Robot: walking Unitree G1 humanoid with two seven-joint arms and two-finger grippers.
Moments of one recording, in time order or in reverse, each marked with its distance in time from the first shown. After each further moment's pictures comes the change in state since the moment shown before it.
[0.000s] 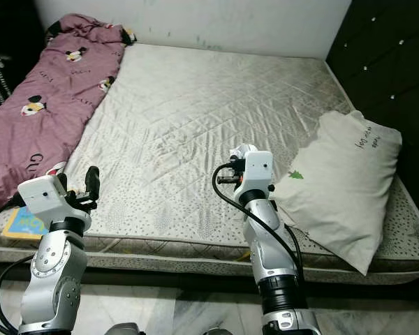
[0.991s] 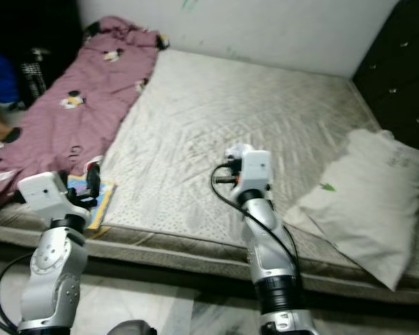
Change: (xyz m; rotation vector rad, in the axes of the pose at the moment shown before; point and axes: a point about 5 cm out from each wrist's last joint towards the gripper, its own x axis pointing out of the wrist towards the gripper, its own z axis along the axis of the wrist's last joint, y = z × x) left arm 0.002 -0.003 0.002 -0.009 -0.008 -0.011; right arm 0.001 0.007 0.003 0.013 -0.005 0.035
